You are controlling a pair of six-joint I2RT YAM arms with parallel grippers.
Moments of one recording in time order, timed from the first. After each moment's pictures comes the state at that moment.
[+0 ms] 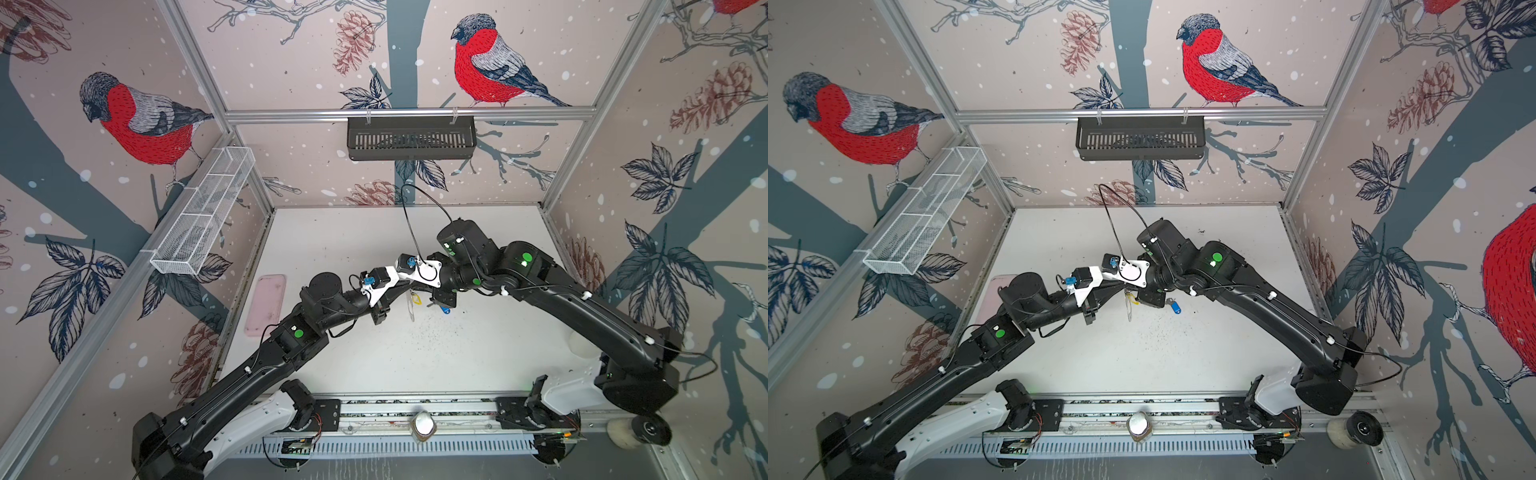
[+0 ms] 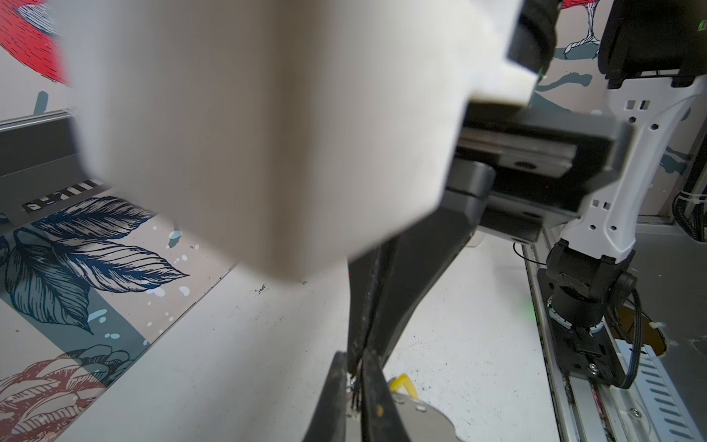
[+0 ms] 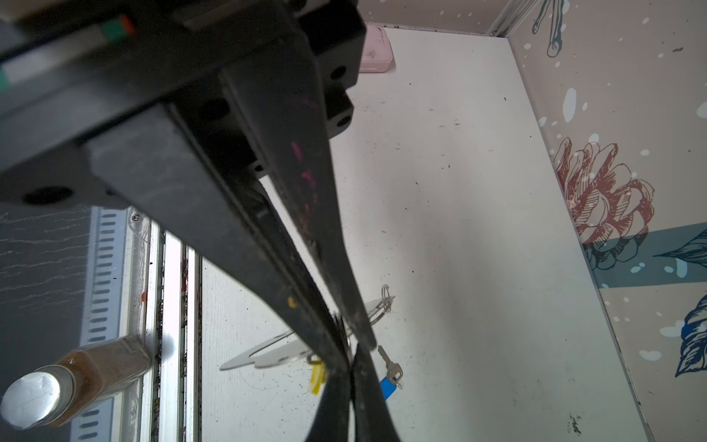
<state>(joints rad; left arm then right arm) -0.74 0.86 0.73 0.06 0.42 0.22 0.98 1.44 1.67 -1.04 -0.21 -0.51</state>
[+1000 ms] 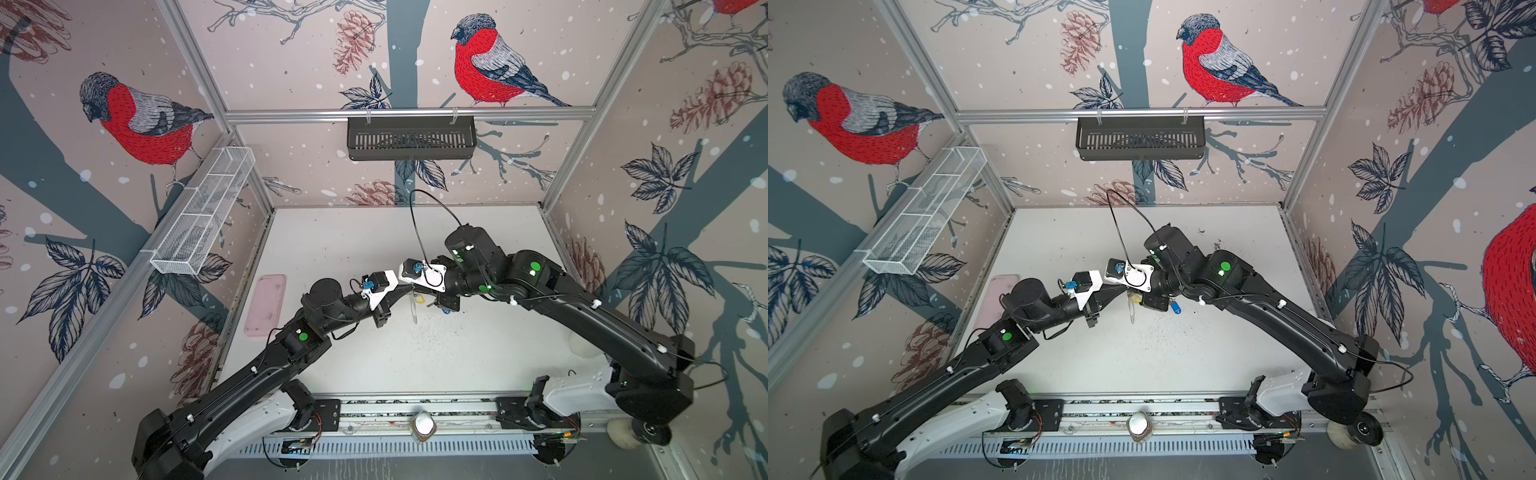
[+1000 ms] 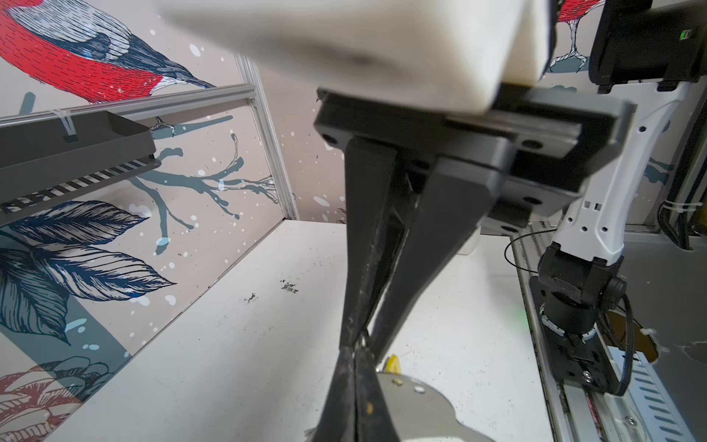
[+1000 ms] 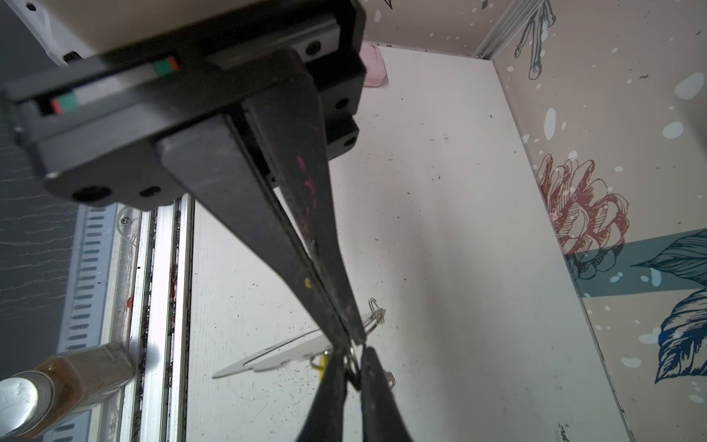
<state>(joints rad) -0.74 0.85 0.62 0.22 0.44 0.16 0.99 1.33 1.54 -0.91 -0.21 -0.52</state>
